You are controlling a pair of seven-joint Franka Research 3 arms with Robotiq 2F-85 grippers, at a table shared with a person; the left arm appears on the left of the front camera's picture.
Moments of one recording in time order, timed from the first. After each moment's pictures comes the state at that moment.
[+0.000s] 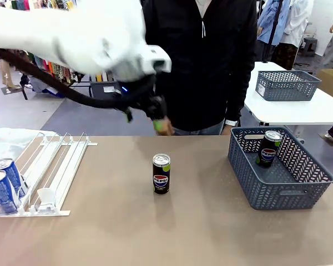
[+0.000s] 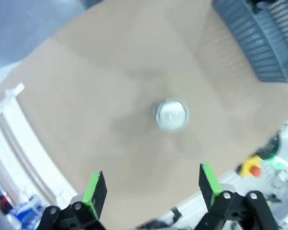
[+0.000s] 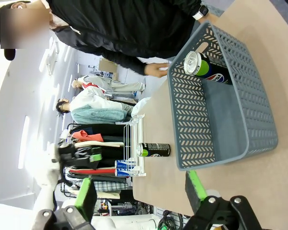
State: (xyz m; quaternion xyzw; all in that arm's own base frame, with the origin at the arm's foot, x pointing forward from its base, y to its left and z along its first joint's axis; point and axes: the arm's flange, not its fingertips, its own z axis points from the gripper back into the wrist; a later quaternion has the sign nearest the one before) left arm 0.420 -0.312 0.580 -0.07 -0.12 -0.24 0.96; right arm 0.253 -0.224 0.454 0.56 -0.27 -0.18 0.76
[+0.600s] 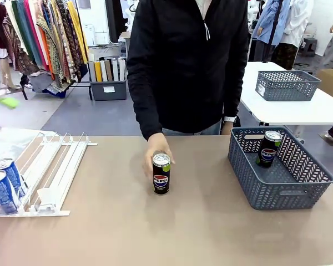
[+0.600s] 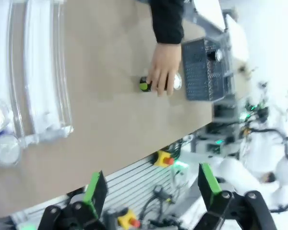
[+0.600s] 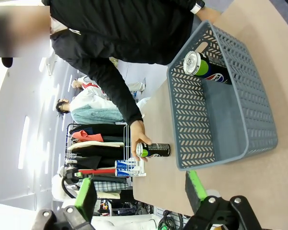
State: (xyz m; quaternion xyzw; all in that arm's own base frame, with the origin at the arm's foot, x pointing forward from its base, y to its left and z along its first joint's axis) left arm 0.329 0.070 0.561 -0.41 -0.11 0.03 0.90; right arm 0.253 -0.225 0.454 0.56 -0.27 -0.18 0.76
